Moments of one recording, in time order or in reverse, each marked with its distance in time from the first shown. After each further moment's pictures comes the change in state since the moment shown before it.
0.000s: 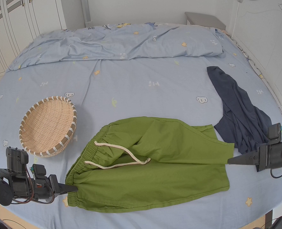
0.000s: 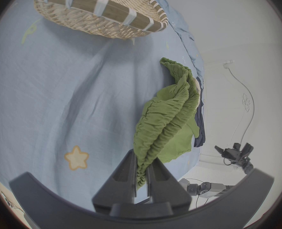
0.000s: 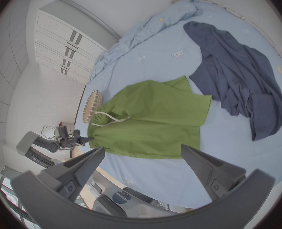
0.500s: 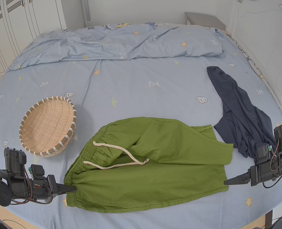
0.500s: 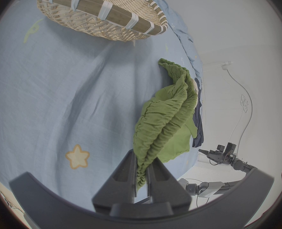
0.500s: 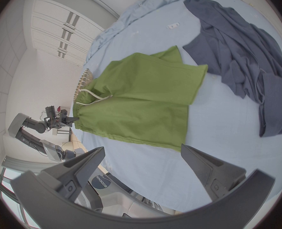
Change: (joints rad) left arm 0.027 -0.013 0.015 -0.007 -0.029 0.007; right arm -0.188 0.180 0.188 -0.113 0.179 -0.298
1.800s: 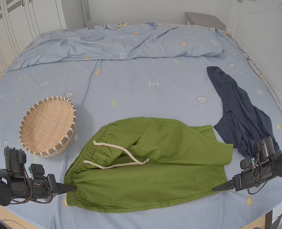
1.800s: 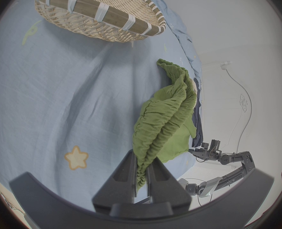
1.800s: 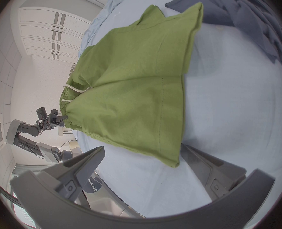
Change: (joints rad) left arm -0.003 -0.002 -0.006 0.000 -0.002 0.000; right arm -0.050 0.364 0.111 -0.334 0.086 -0.022
